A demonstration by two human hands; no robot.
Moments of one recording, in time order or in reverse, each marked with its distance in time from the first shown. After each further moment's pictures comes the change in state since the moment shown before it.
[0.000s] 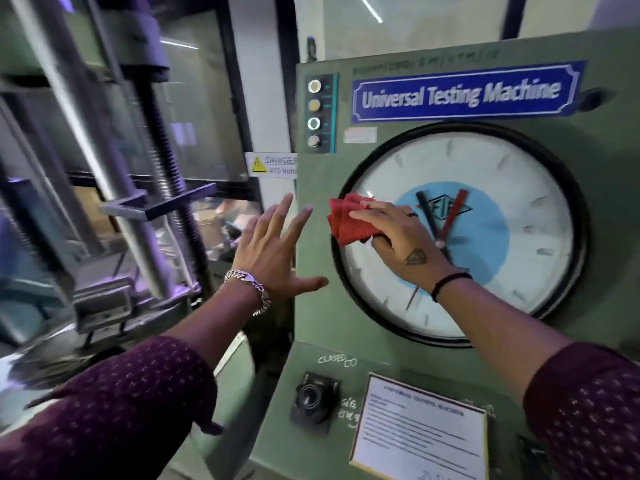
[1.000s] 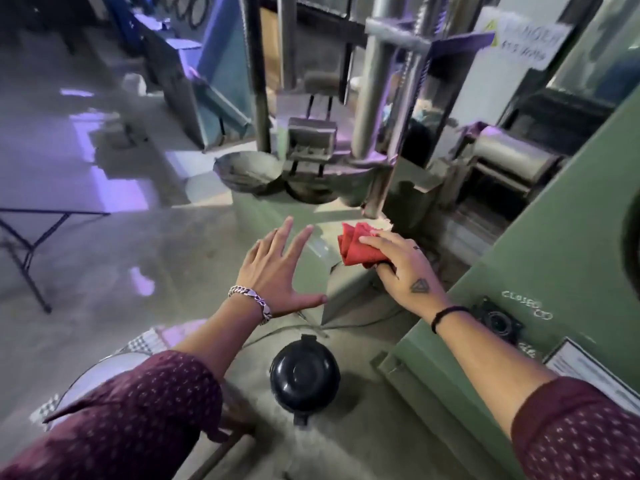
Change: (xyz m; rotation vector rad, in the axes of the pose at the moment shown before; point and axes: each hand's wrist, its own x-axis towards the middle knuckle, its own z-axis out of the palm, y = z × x) left_hand -0.408 -0.294 0.045 -0.114 -0.326 -0.606; right_hand -0.072 -0.313 0.367 0.356 -0.582 -0.069
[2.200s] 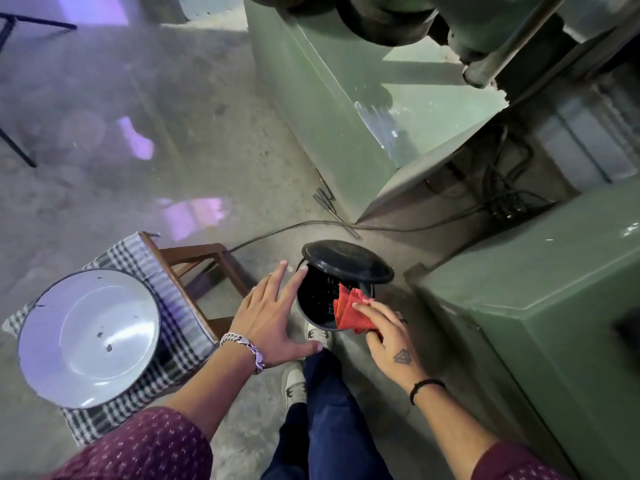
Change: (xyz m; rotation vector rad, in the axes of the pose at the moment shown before) left_hand -0.071 -0.159 0.278 -0.239 -0.573 -0.315; right_hand -0.097 0.114 0.357 0.214 -0.439 0.424
